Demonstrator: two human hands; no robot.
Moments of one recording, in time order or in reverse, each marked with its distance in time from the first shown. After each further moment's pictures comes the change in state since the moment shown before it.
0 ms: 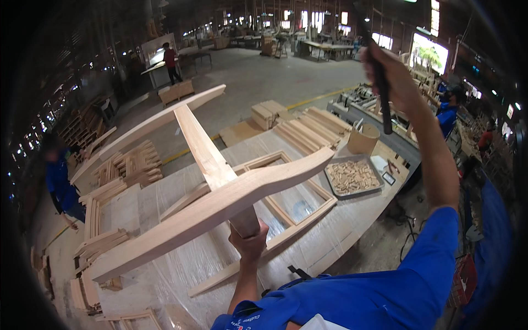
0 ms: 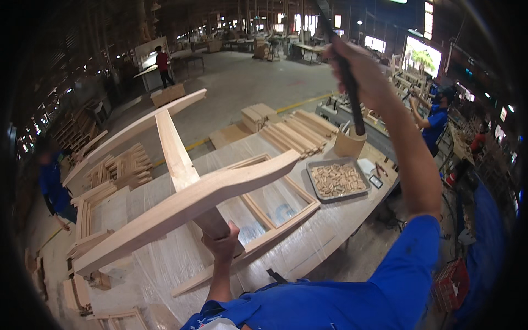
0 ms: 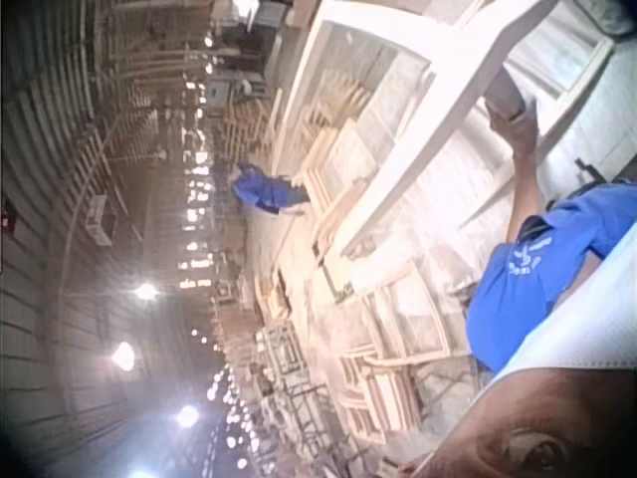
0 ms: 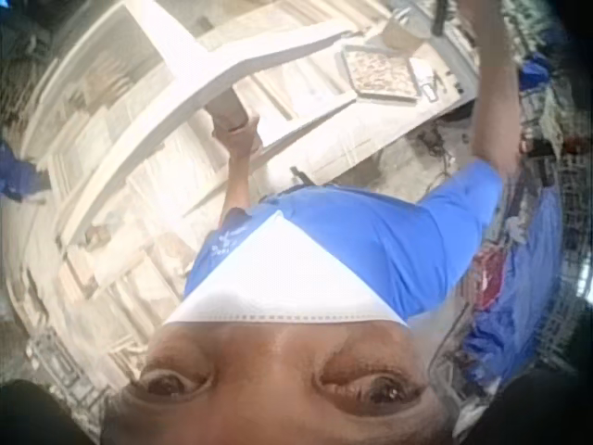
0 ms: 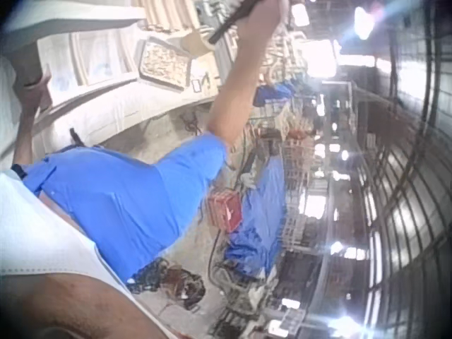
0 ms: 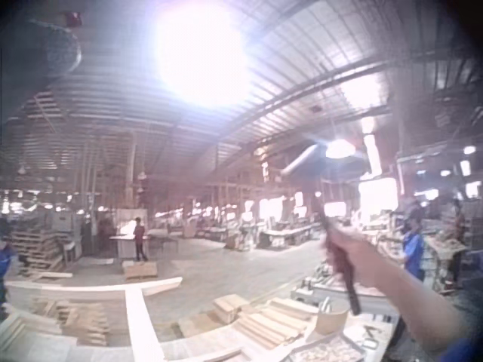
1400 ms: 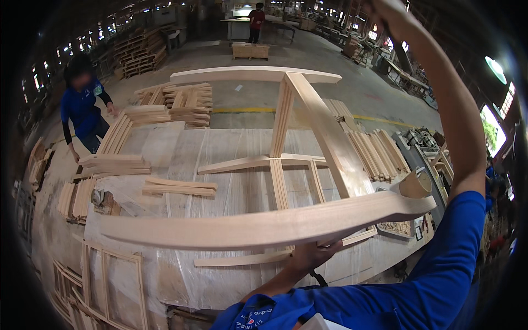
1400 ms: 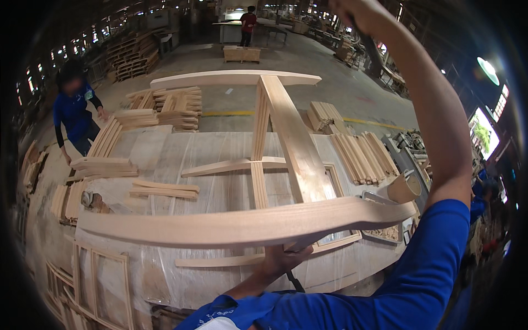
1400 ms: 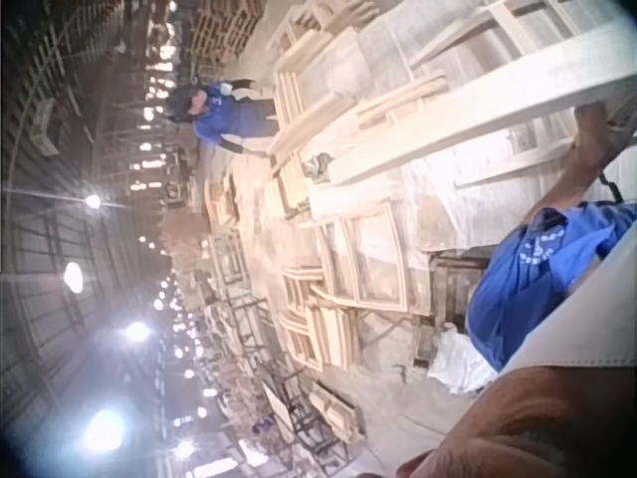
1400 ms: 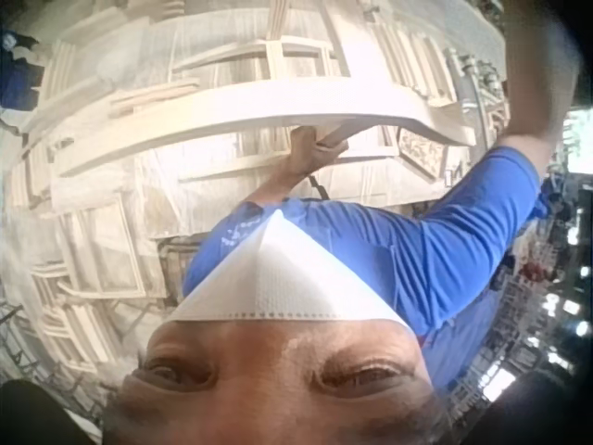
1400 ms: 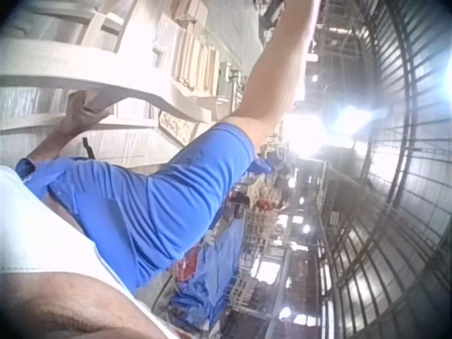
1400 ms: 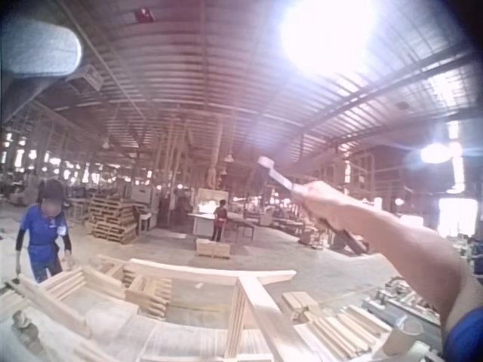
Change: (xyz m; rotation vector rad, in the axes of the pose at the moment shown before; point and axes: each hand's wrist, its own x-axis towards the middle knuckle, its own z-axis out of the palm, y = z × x) left_hand 0.015 0.006 -0.030 -0.182 -0.417 -0.100; right_hand 0.192 -0.018 0.337 -0.469 -0.299 -0.193
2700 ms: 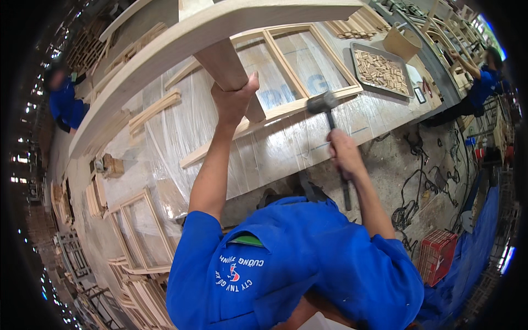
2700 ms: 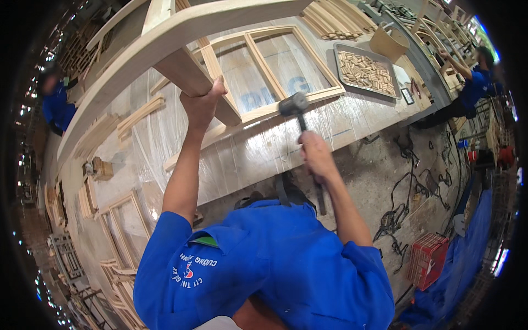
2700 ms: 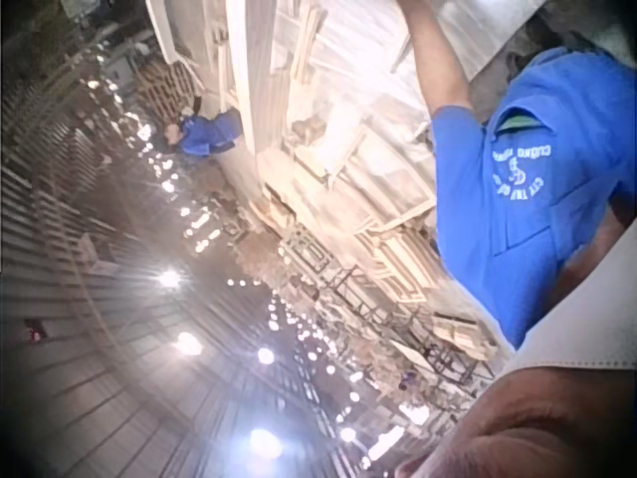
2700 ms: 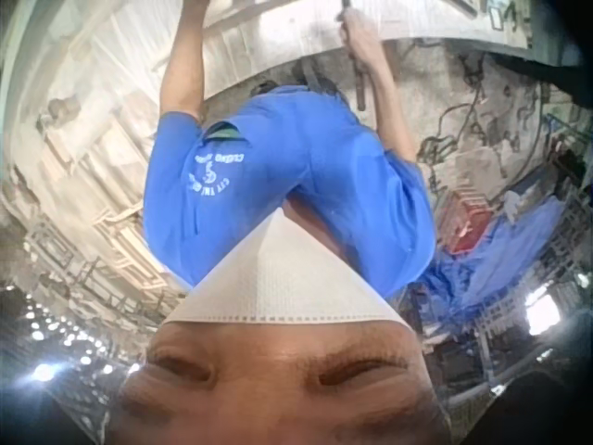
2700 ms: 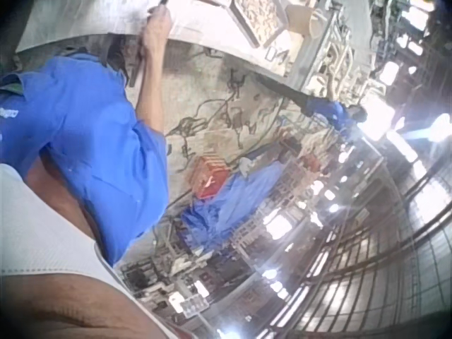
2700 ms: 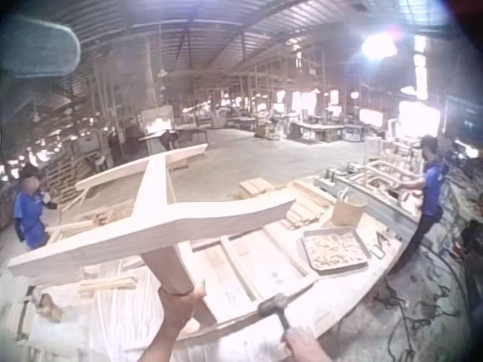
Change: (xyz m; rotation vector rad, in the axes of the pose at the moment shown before) left_hand -0.018 0.004 0.017 0.022 0.159 -0.109; right_hand -0.692 0.218 0.046 0.774 -0.127 0.966
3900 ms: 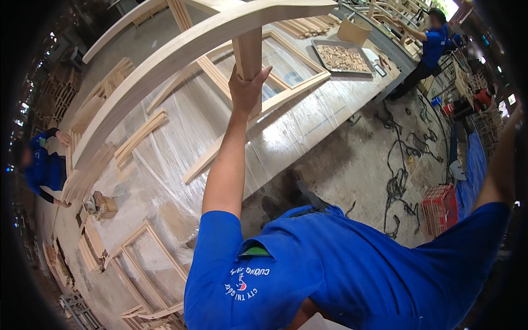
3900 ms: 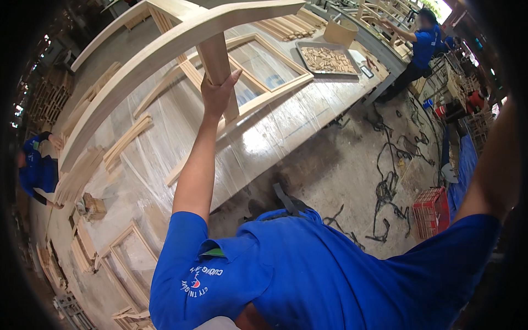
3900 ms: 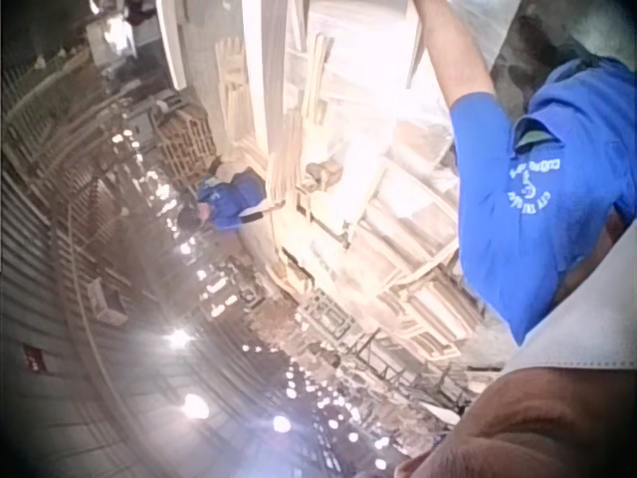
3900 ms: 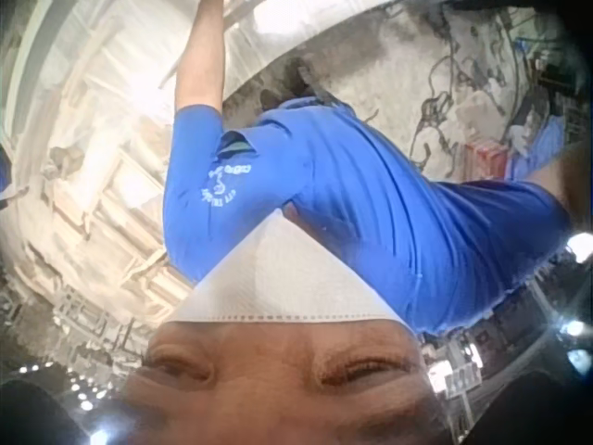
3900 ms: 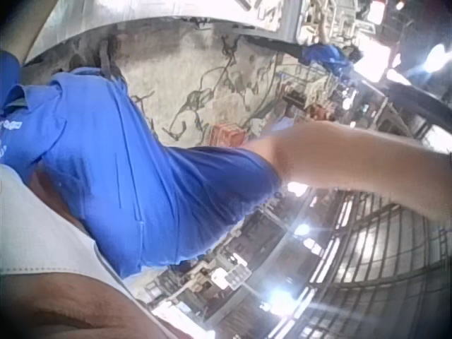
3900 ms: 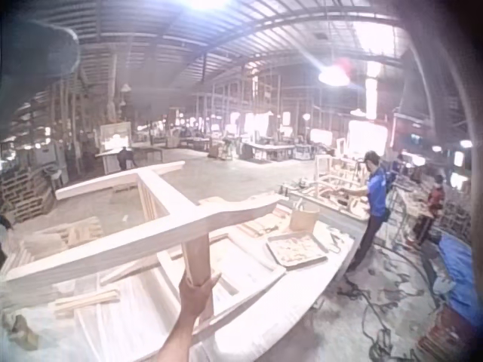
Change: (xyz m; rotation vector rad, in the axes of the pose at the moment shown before) left_hand -0.013 -0.006 -0.014 -0.261 -0.283 0.048; right_hand -0.261 -0.360 0.080 -1.378 0.269 -0.309
